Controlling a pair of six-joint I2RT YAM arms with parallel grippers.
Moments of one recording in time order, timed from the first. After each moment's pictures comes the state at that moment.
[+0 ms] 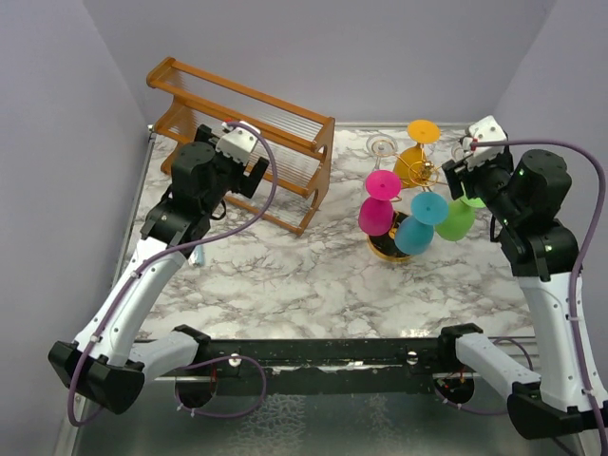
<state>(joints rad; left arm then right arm) -0.43 1.10 1.23 -0.37 -0.09 0.32 0.14 0.90 1.34 -0.62 -0.14 -0.51</state>
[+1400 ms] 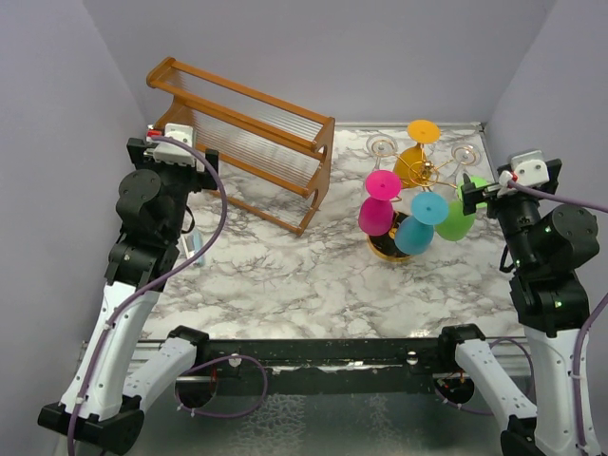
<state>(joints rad) -0.29 0.85 1.14 -0.24 -0.26 0.20 0.09 0.67 1.16 -0.41 0.03 -0.42</state>
